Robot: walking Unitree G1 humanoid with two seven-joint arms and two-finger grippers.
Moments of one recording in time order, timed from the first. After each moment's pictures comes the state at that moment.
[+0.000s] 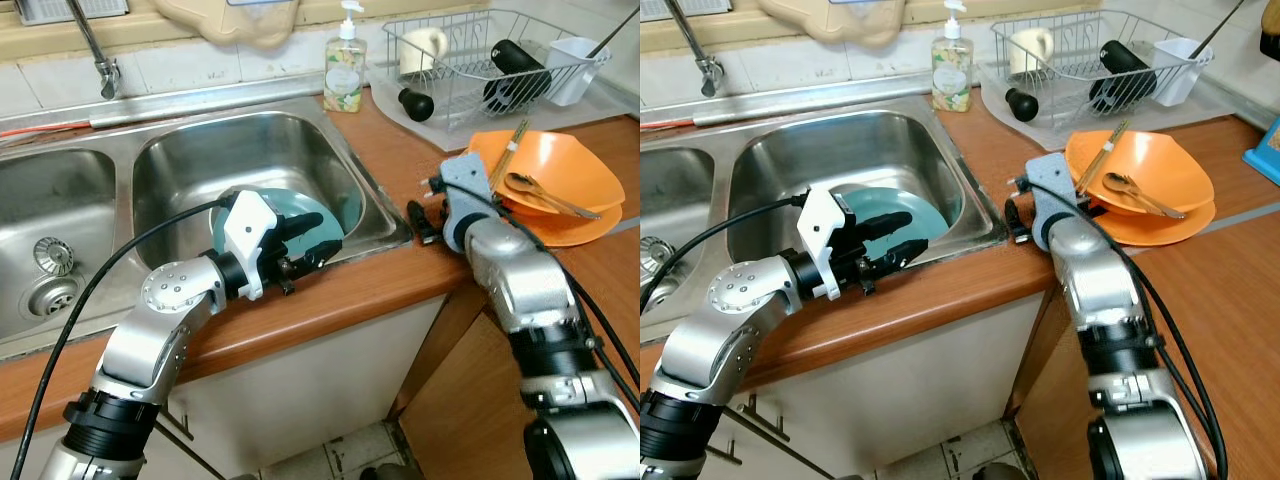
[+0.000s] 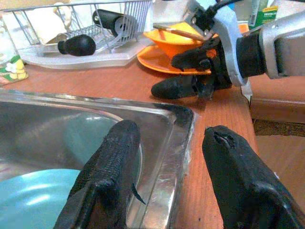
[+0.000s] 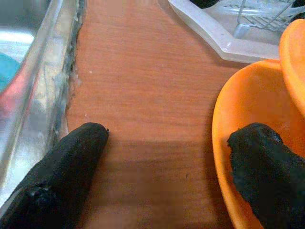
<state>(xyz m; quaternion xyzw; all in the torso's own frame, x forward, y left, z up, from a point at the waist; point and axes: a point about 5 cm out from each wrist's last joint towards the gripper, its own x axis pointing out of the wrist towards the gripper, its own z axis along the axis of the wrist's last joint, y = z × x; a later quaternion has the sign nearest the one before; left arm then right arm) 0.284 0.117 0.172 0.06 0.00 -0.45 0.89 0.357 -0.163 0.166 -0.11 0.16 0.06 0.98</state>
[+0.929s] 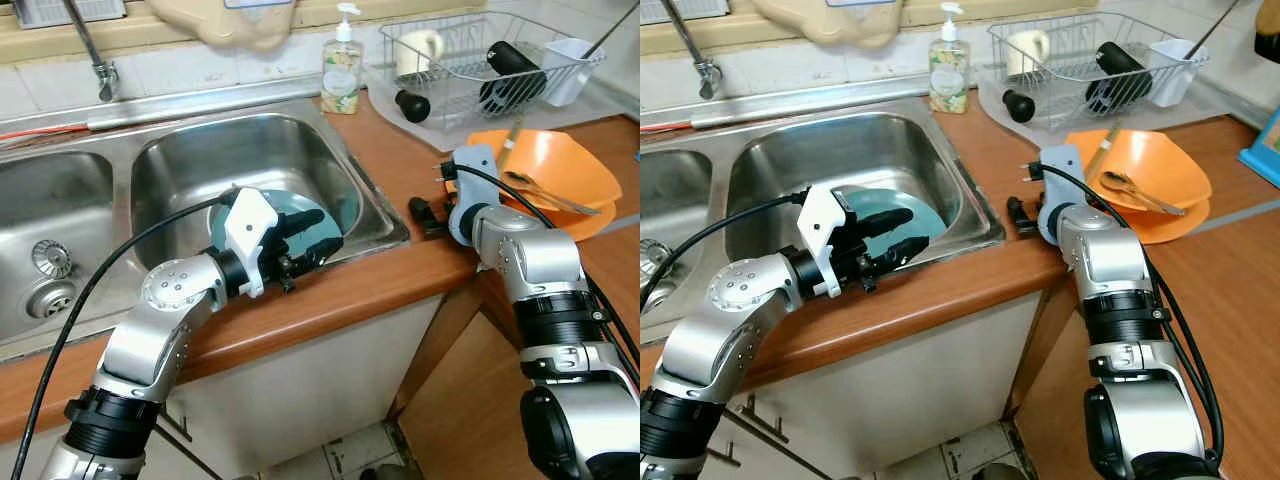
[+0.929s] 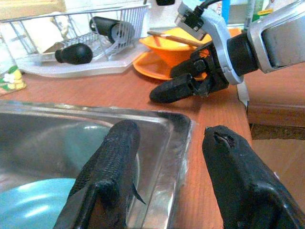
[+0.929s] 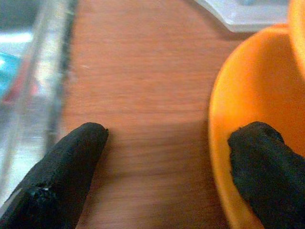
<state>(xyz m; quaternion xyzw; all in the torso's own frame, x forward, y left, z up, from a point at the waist) 0.285 0.116 0.176 0.07 -0.01 -0.45 0.89 0.365 -0.163 0.170 -0.05 0.22 0.09 0.97</state>
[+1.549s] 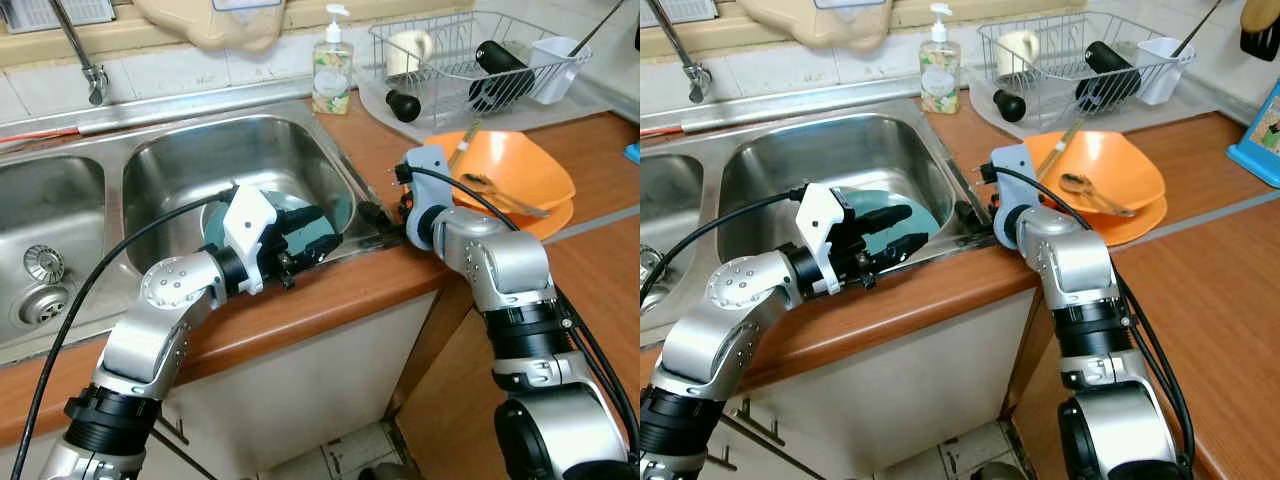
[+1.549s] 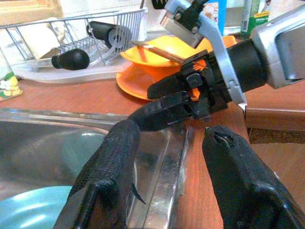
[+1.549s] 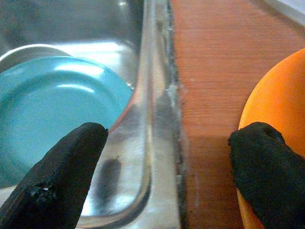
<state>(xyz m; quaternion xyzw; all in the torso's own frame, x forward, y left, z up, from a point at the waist) 0.287 0.117 0.178 0.07 -0.02 -0.45 0.89 0.351 -0.108 0.175 -0.02 0.21 0.20 0.96</state>
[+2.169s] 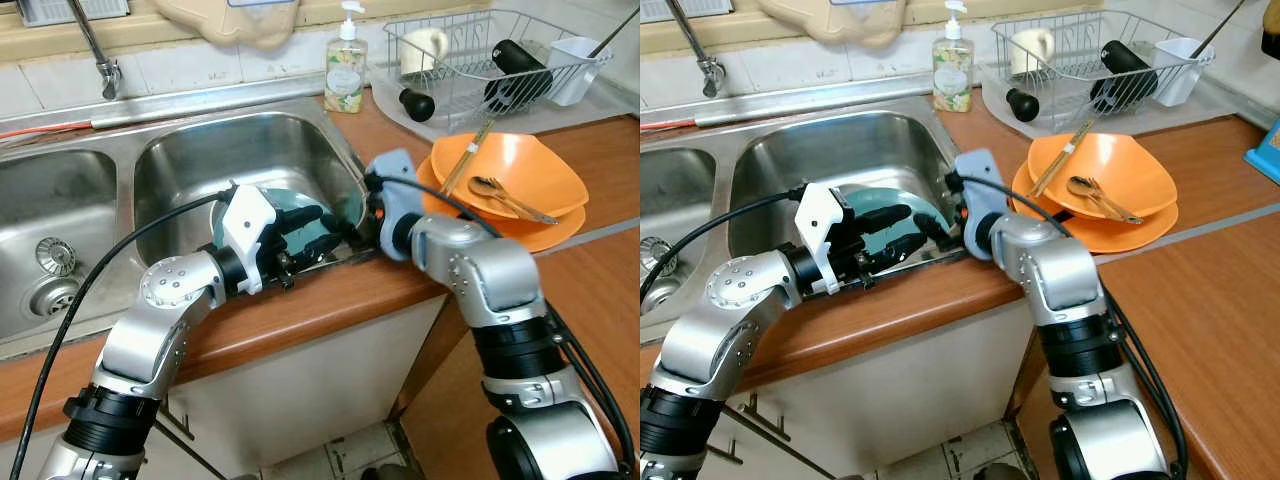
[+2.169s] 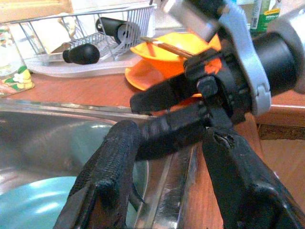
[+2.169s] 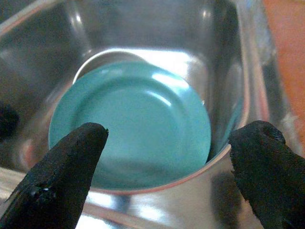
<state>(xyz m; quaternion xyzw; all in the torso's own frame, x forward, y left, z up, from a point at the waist) 0.287 0.118 0.178 0.07 -0.02 -0.45 0.89 0.333 -0.083 0.188 -0.02 0.19 0.29 0.94</state>
